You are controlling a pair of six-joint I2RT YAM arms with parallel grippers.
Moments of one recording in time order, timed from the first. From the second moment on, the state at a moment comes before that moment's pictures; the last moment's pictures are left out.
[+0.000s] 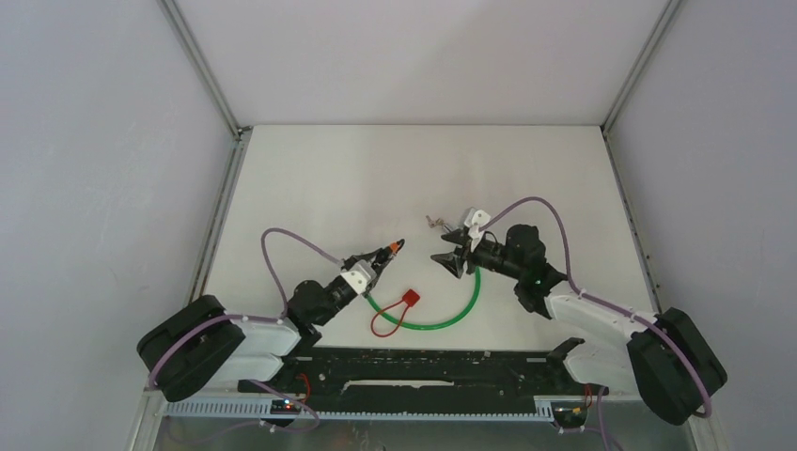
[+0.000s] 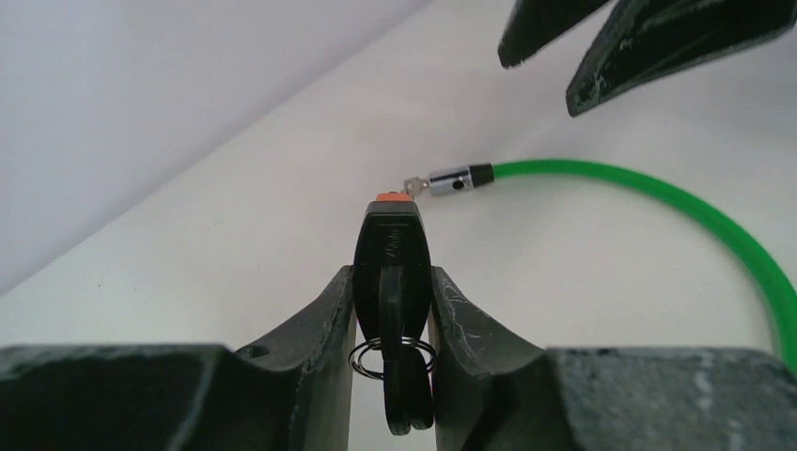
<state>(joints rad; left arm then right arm) -0.80 1.21 0.05 1.25 0.04 0.31 0.62 1.13 0.44 0.51 -0.48 -0.15</state>
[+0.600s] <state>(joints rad) -0.79 1.24 0.03 1.44 0.39 0.22 0.47 1.47 0.31 1.42 -0.92 0.33</state>
